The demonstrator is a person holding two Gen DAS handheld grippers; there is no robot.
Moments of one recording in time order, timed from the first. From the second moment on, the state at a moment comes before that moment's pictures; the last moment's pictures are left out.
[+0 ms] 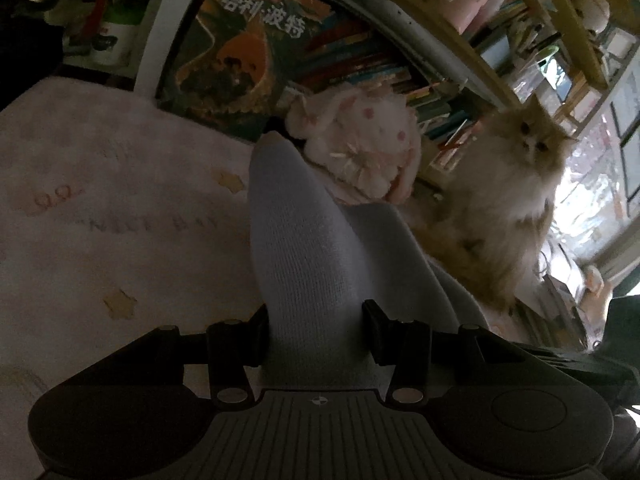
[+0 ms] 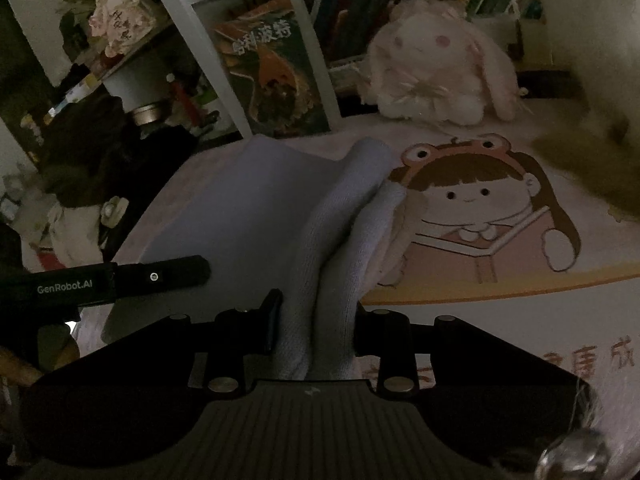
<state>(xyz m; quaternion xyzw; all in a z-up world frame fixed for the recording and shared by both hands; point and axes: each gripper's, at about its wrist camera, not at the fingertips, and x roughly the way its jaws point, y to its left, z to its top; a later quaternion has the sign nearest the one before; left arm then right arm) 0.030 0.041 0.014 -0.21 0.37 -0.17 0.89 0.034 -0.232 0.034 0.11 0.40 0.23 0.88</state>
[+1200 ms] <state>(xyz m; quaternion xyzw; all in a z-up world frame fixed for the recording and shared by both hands) 0.213 0.074 -0.030 -0.23 0.39 -0.14 0.88 0.234 -0.163 0.008 0.04 0.42 0.21 0.88</state>
